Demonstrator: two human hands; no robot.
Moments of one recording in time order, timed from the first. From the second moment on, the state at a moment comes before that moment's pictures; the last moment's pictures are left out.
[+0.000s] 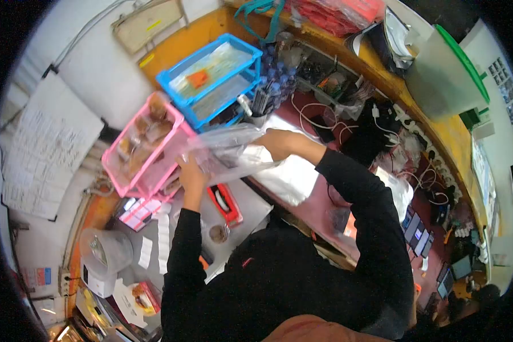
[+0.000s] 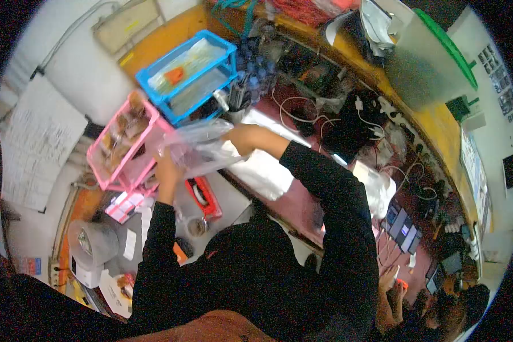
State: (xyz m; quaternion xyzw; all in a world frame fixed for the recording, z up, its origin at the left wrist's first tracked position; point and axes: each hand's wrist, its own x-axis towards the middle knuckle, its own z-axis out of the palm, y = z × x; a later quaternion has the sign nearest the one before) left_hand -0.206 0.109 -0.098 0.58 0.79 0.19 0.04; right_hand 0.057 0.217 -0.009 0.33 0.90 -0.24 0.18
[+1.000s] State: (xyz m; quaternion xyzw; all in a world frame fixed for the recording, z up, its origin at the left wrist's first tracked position) left_hand -0.088 0.092 -0.081 0.57 0.76 0.07 0.31; right_hand 0.287 0.653 -0.225 0.65 0.73 0.19 -0.05
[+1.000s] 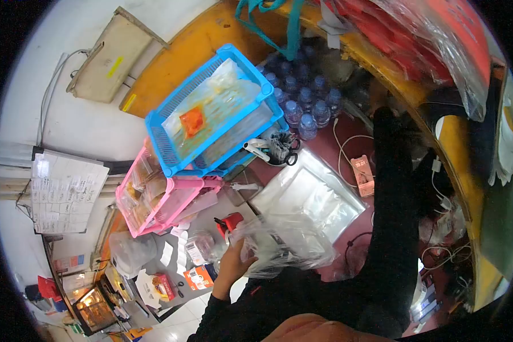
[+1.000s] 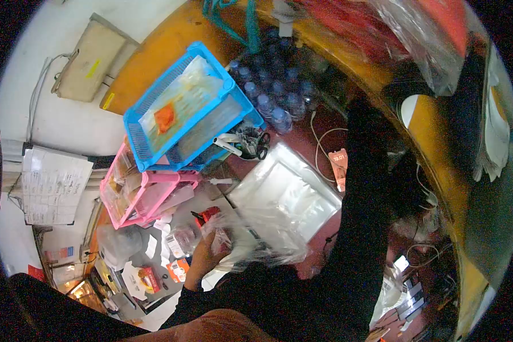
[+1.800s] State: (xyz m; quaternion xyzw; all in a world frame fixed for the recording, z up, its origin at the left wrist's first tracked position) left_hand -0.086 0.064 -0.103 0.55 0.78 0.08 0.29; right_hand 0.342 0.715 -0.254 0.61 0.74 0.26 -0.07
